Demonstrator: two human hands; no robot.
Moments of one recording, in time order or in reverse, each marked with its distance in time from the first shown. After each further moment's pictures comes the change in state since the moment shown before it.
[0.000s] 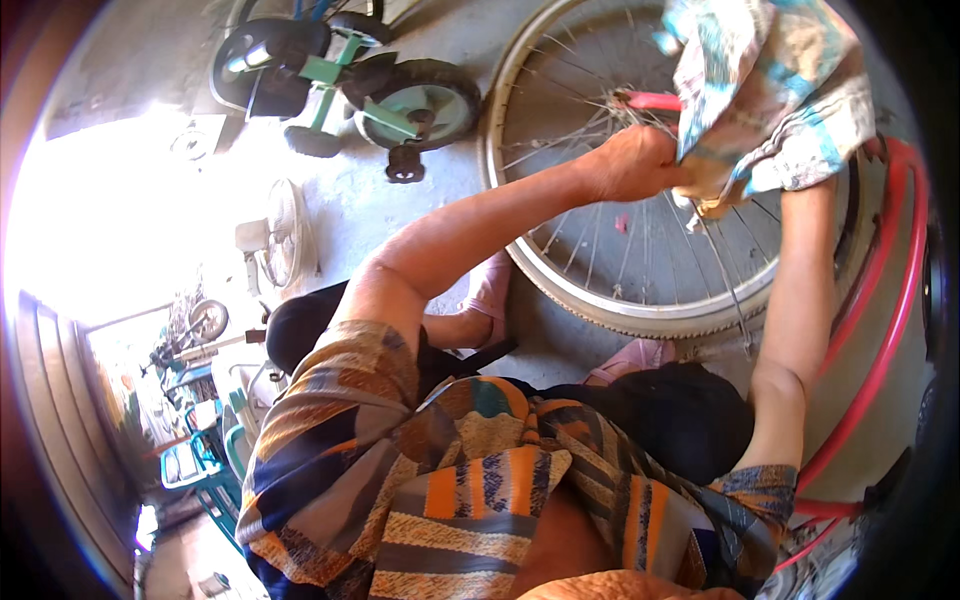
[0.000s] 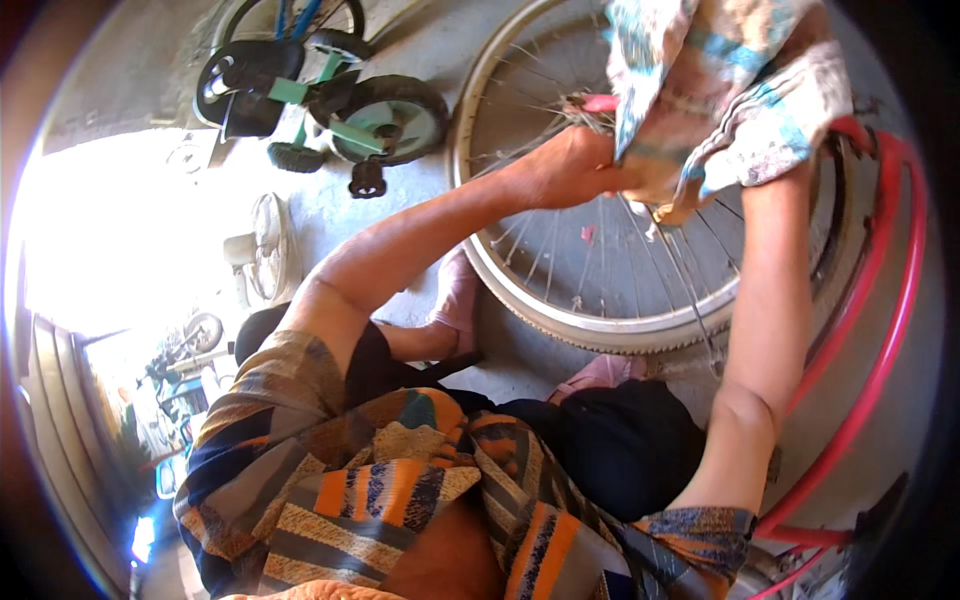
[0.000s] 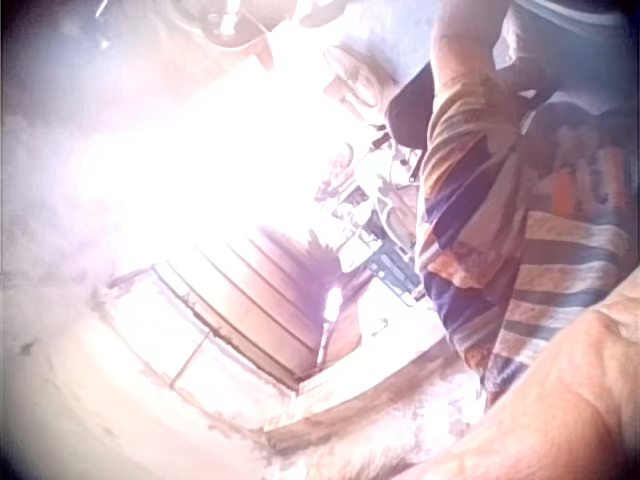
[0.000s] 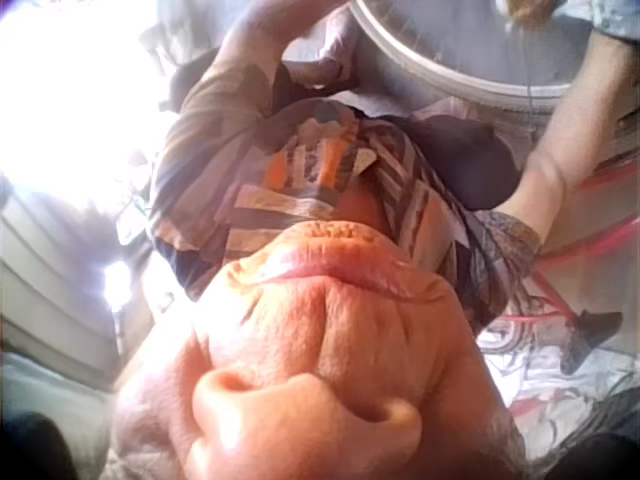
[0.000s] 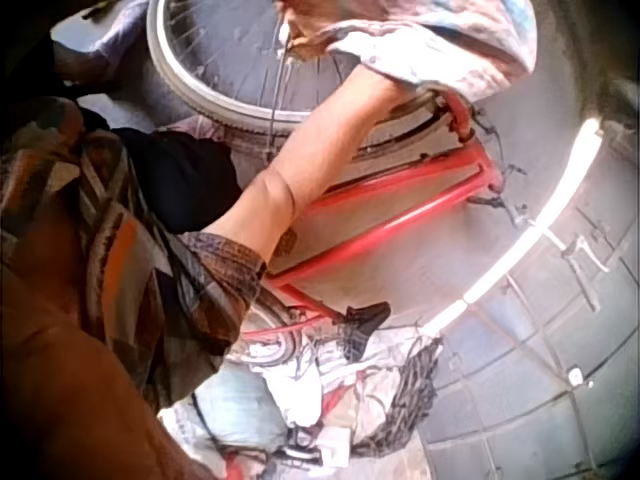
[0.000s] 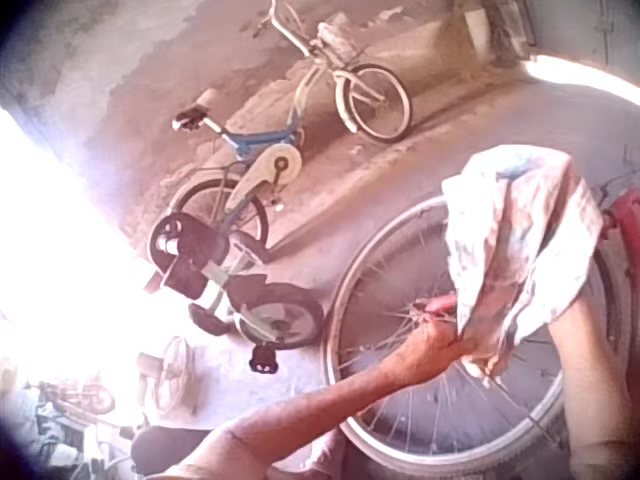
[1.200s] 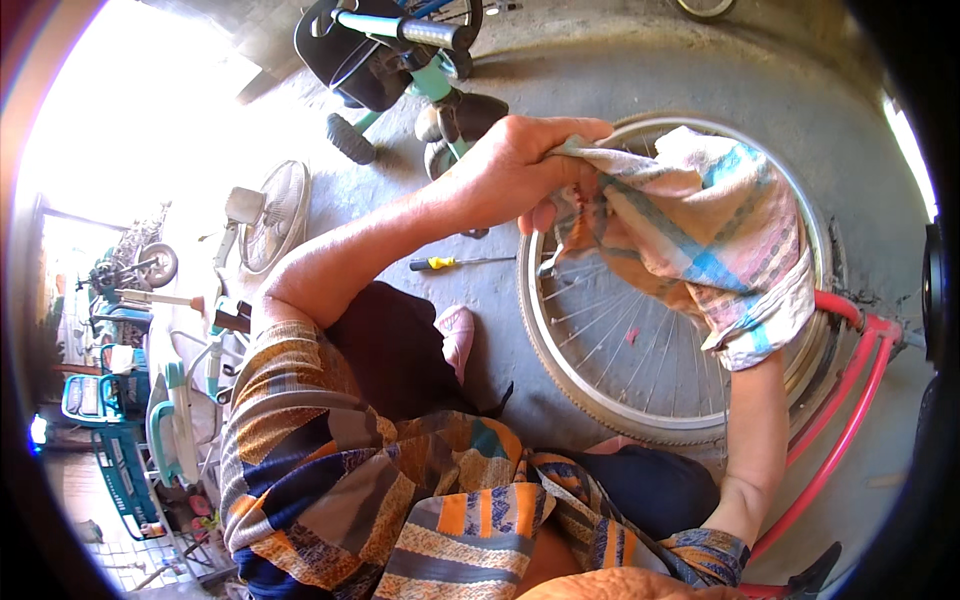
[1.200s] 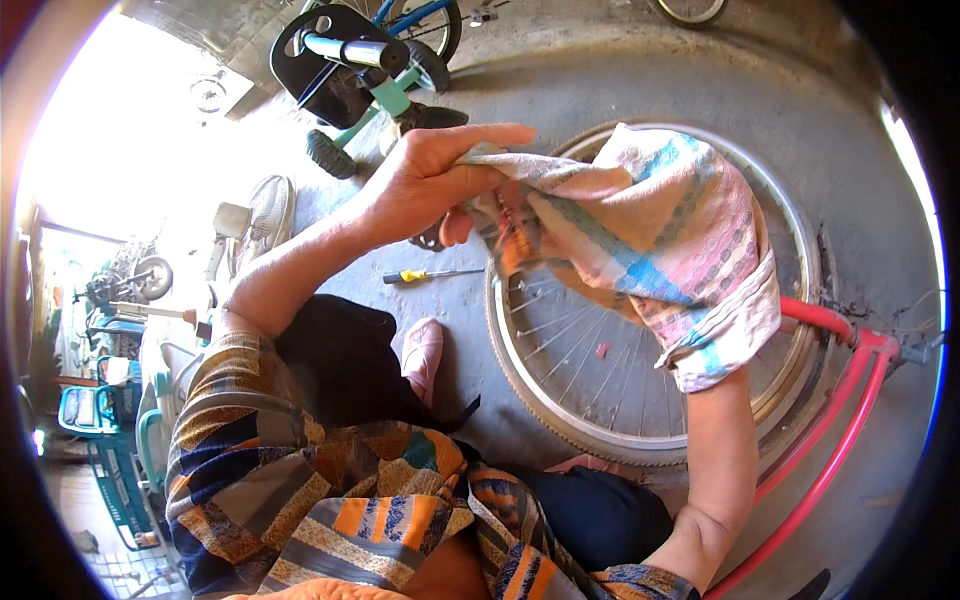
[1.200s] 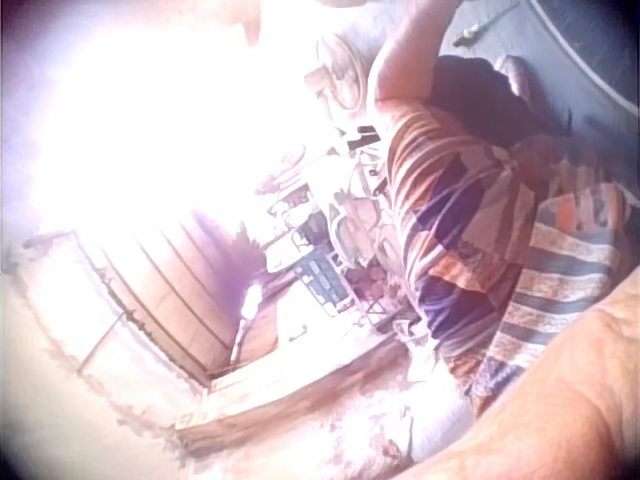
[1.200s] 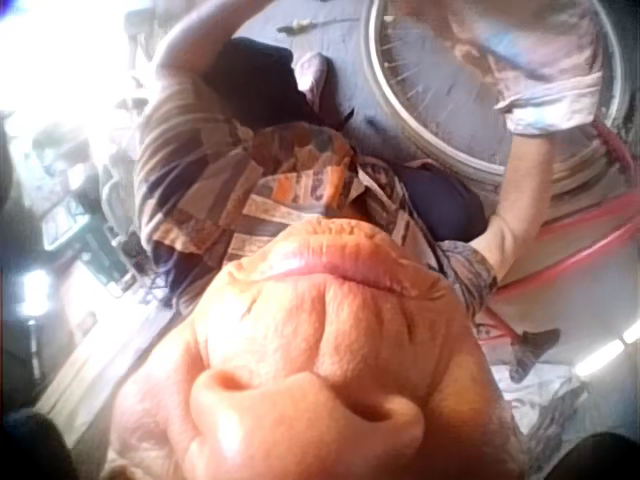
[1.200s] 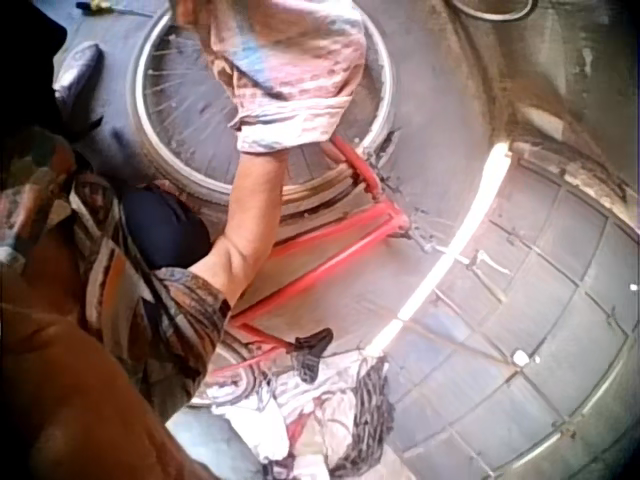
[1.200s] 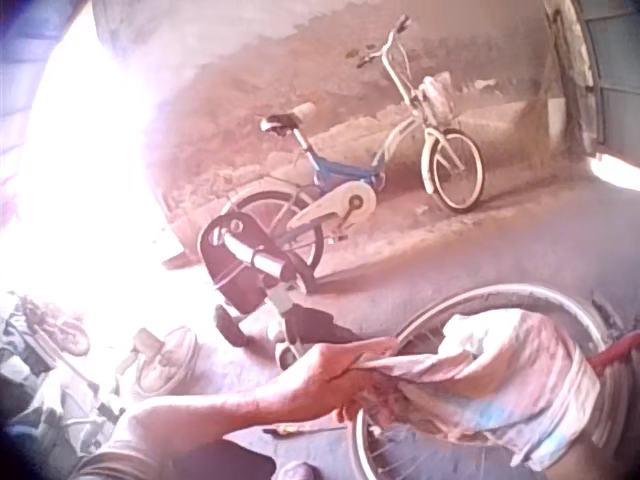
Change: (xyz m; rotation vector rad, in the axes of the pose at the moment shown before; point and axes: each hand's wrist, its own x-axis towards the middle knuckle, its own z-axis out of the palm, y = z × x) left_hand -0.177 0.042 -0.188 -0.141 0.425 -0.058; right_hand -0.069 0.010 0.156 -0.091 -0.318 0.174
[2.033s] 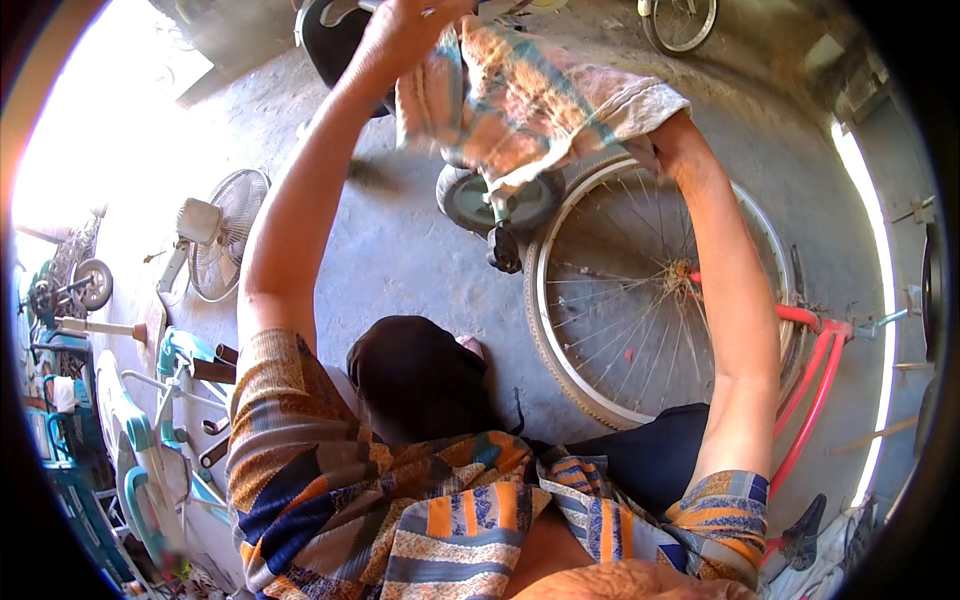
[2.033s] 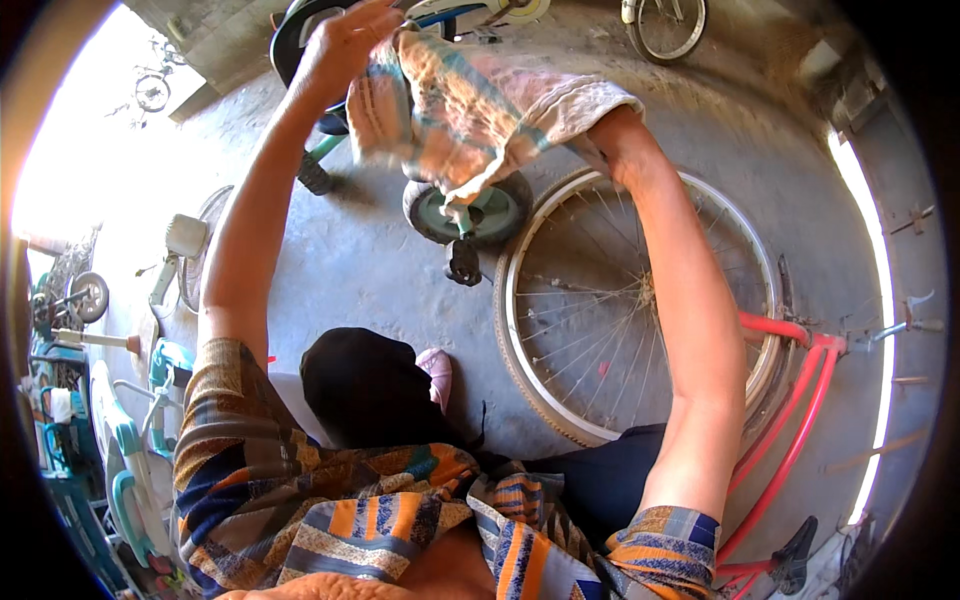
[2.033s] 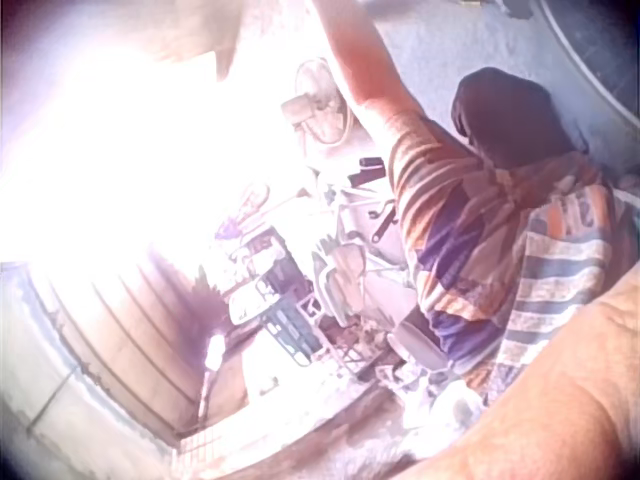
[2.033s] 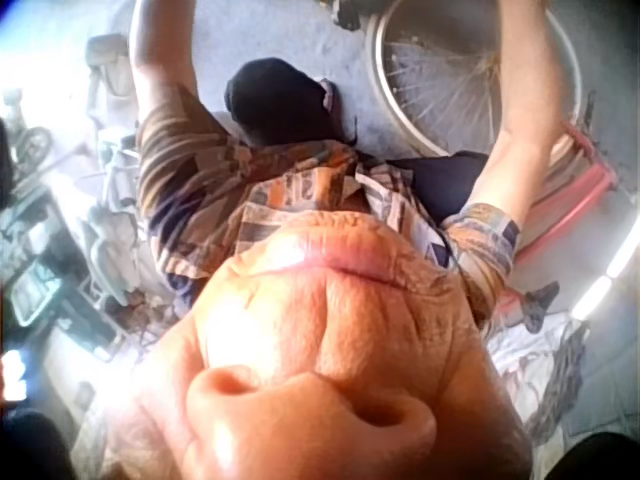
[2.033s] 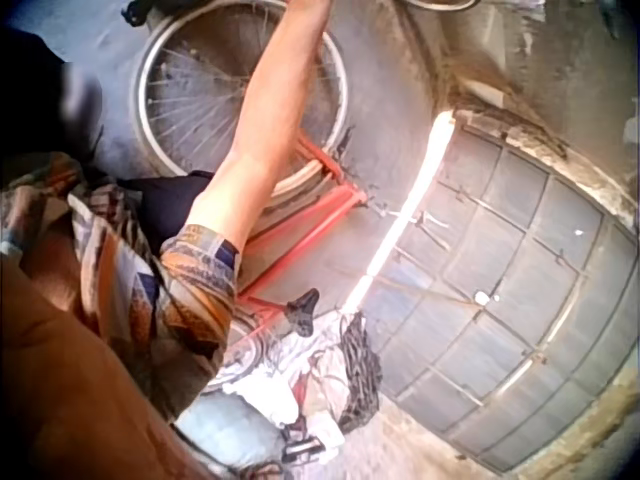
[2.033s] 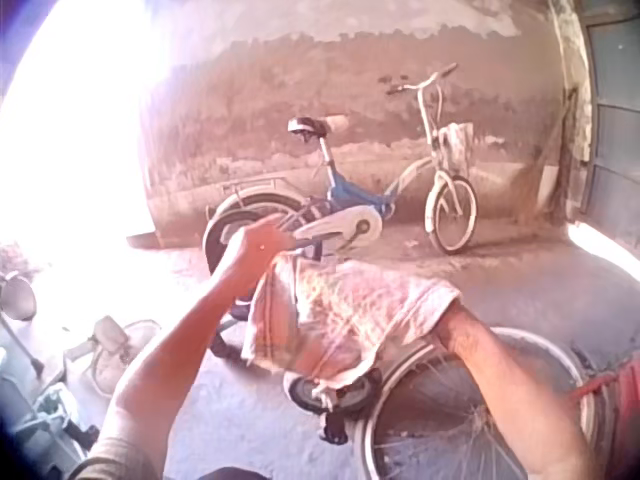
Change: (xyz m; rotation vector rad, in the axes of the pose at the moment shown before) left_hand 0.034 -0.095 -0.264 0.882 0.650 0.545; right_hand 0.131 -0.021 0.271 -0.541 -0.258 0.197
